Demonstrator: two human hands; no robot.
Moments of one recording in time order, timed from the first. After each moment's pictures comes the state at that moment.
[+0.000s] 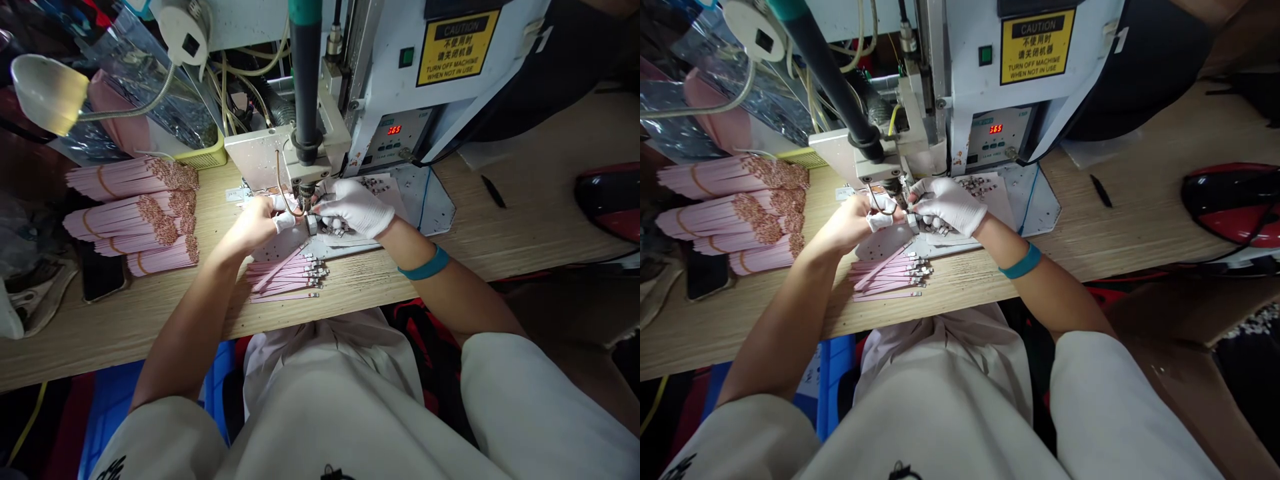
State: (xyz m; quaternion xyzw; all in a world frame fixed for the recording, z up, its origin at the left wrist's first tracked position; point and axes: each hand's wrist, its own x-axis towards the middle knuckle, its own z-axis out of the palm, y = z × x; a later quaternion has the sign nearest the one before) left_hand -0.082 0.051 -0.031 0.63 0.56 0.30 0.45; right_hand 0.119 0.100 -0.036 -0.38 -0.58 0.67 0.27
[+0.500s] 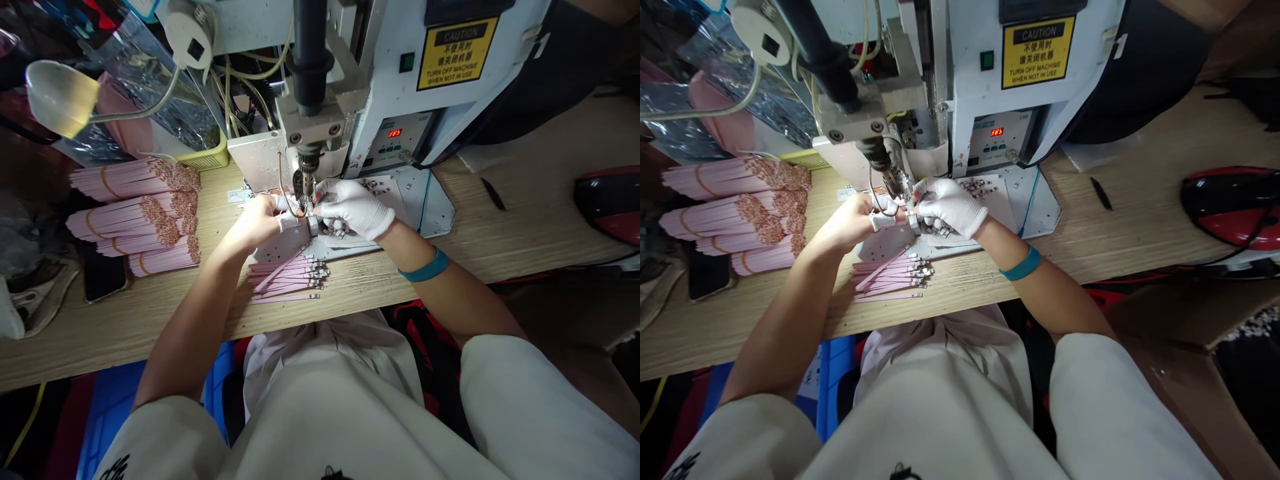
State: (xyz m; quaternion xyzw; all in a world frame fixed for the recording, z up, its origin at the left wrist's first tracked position) left_hand -0.080 0.052 -0.025 0.61 0.60 0.28 0.44; right_hand 0.118 0.097 -0.033 -0.38 -0.57 0.67 0.28
